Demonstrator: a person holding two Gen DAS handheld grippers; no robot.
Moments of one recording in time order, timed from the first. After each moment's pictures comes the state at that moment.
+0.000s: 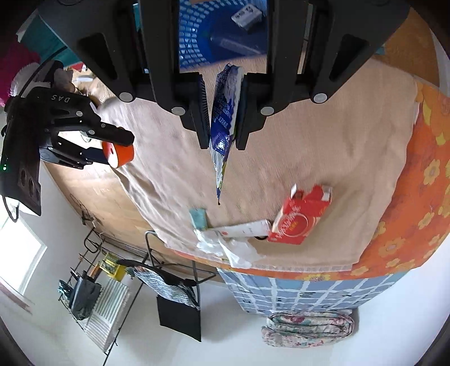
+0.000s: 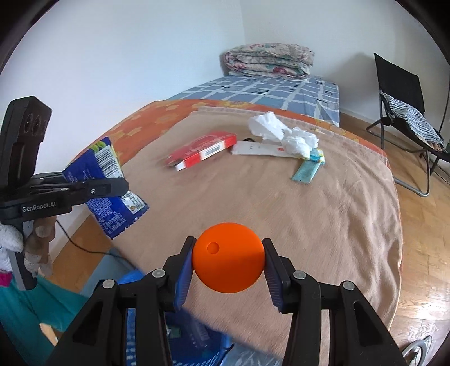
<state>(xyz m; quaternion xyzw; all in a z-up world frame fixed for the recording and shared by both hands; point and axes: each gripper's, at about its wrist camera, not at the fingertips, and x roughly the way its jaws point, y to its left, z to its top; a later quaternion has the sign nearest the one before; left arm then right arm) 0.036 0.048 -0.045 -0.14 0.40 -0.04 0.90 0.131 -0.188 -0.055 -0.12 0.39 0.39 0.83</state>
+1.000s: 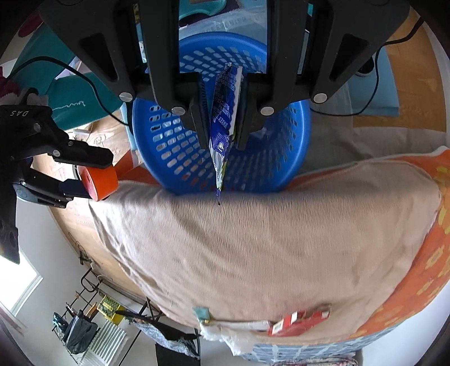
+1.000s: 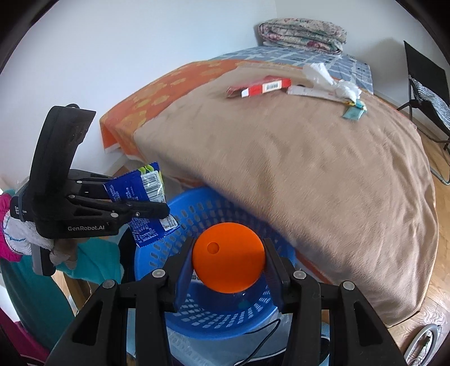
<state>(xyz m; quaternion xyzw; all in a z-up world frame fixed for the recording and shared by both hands) -0.066 0.009 -0.141 -0.14 0.51 -0.05 0.85 0.021 -0.200 -0.112 -0.16 0.44 0.44 0.76</state>
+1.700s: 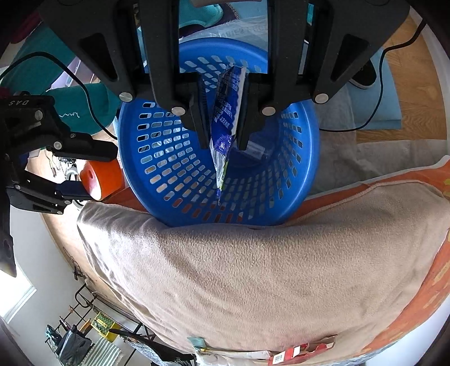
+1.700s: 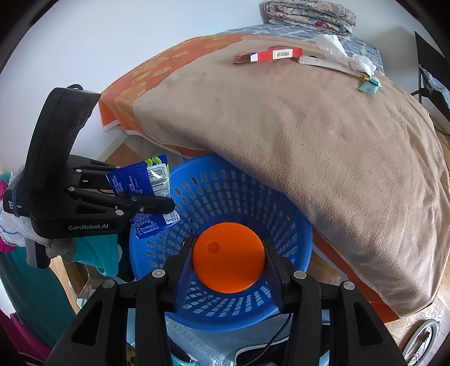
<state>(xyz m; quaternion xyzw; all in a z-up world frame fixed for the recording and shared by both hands) -0.065 0.004 -0.169 -0.13 0.55 -0.05 0.82 0.017 -0.188 -0.141 -0.18 0.48 0.44 0.74</state>
